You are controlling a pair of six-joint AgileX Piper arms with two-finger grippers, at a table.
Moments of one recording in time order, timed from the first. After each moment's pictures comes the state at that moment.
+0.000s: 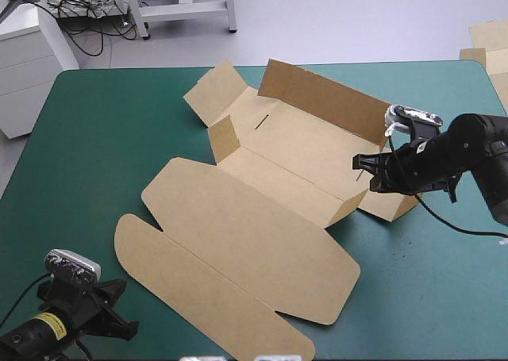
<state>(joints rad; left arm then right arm) -0.44 0.36 -0.49 -0.05 0.95 -0.06 0.15 1.33 -1.33 0.32 1.24 0.16</state>
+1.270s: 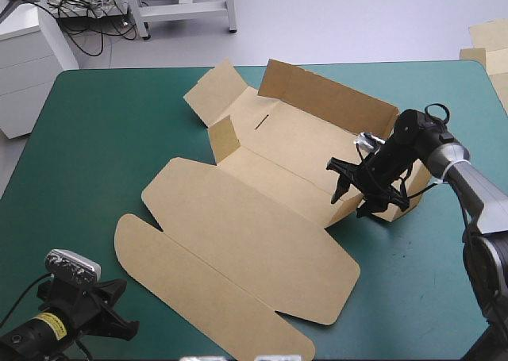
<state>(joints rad) -0.44 0.36 -0.49 -0.05 0.95 -0.06 0.15 1.75 -1.33 0.45 1.22 0.31</state>
